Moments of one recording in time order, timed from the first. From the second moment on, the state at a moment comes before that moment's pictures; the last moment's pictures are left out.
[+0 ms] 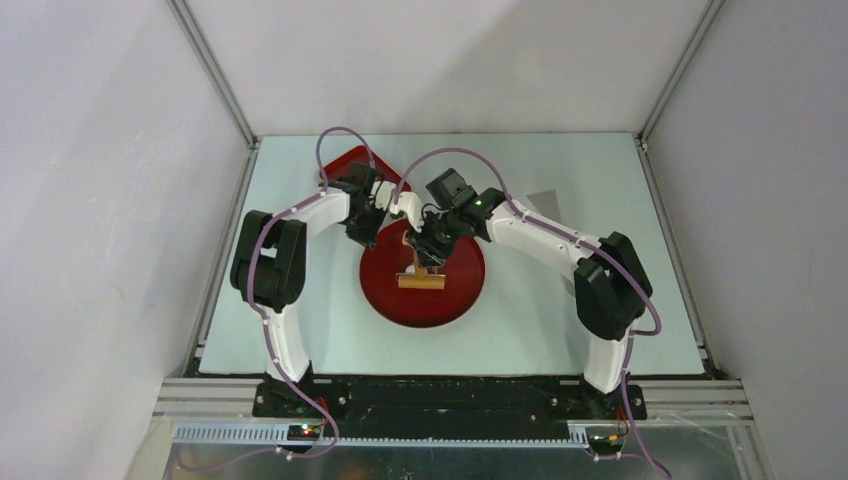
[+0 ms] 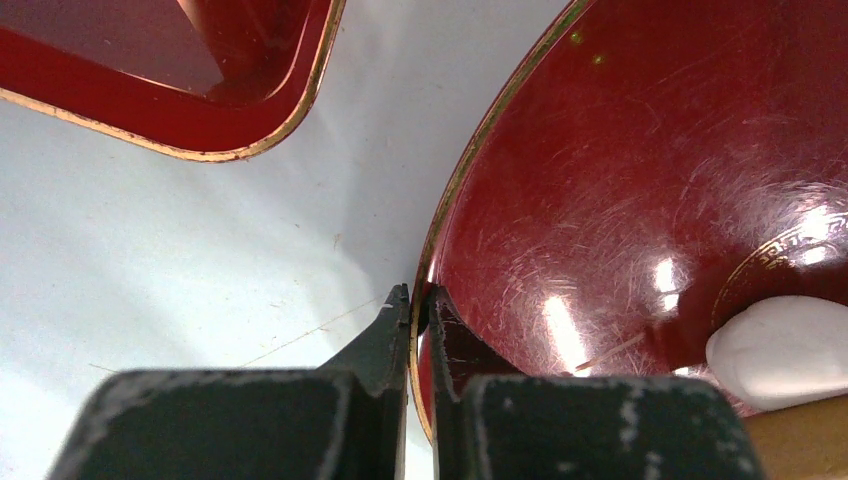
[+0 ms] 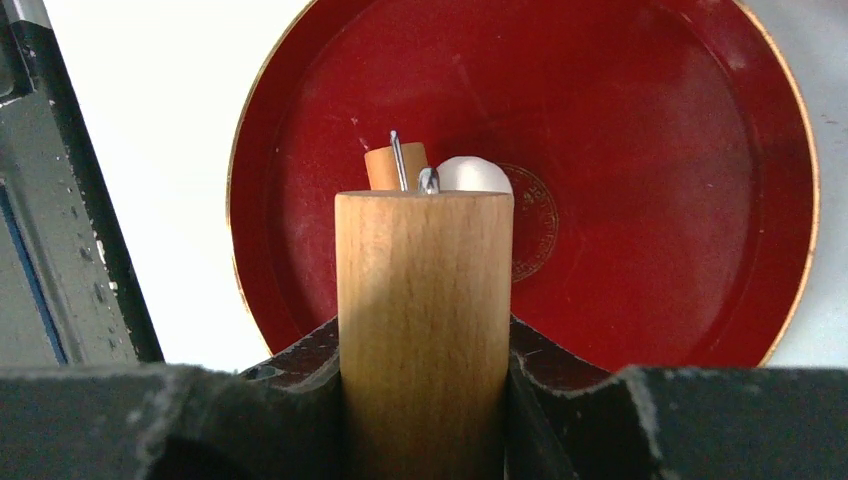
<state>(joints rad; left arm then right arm) -0.30 1.94 1.34 -0.63 0.08 0.11 0.77 1.84 1.52 -0.61 -0.45 -0.40</state>
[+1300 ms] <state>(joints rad) -0.29 1.95 1.34 -0.63 0.09 0.11 0.75 1.94 1.64 -0.59 -0.39 -0.44</state>
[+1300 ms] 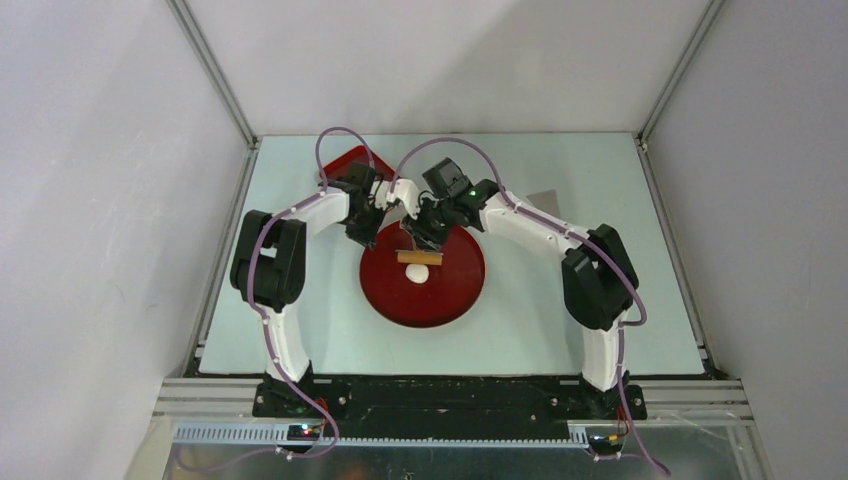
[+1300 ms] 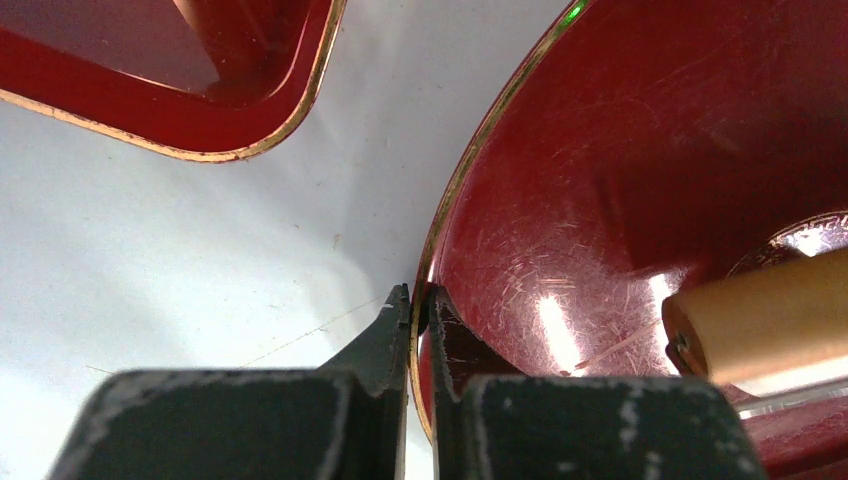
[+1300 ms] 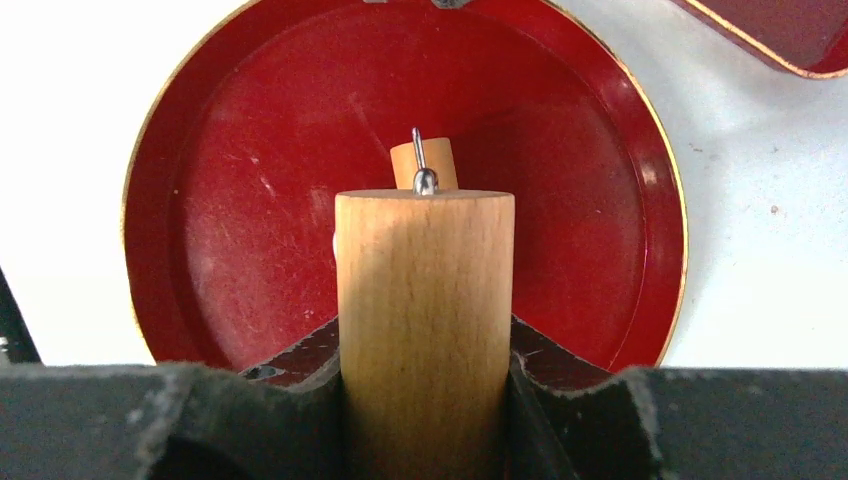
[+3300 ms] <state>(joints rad) -0.28 1.95 1.34 -0.63 0.11 0.11 0.82 1.78 1.45 -0.47 -0.33 -0.28</state>
